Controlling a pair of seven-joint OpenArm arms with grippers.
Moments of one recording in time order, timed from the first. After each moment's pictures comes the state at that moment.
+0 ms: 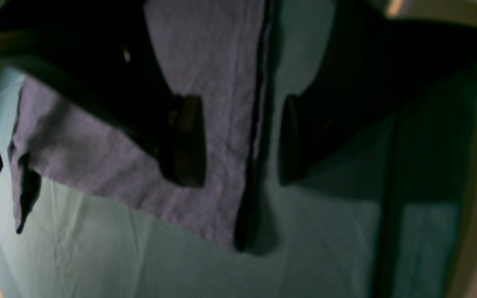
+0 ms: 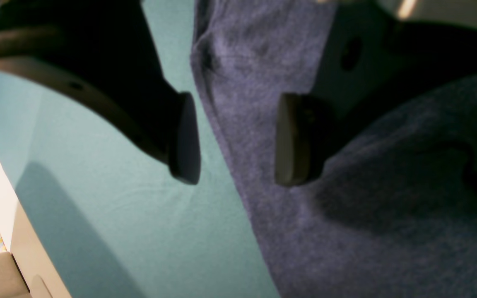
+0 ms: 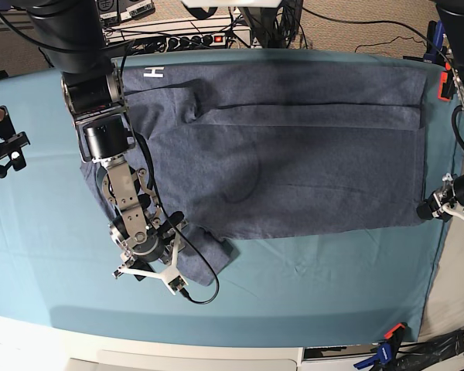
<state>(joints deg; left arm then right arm) -32.6 -35.8 -4.3 22.6 -59.2 -33.0 51.3 34.6 12.3 -19.5 56.6 -13.9 17.0 -36.0</state>
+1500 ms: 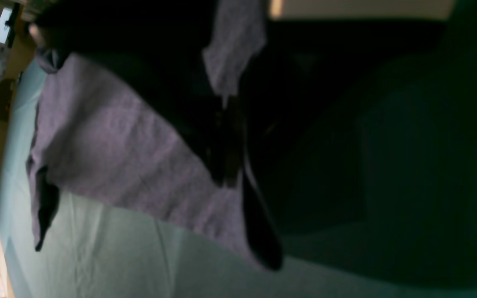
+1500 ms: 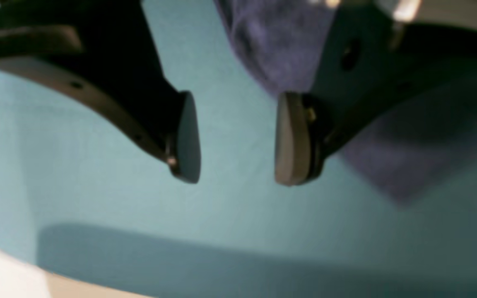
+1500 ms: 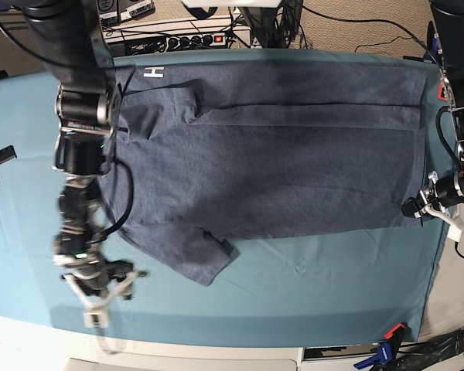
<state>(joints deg) -32.6 -31.8 -4.6 22.7 -59.5 -35.0 51.2 39.6 12.7 7.2 56.6 1.1 18.7 -39.0</state>
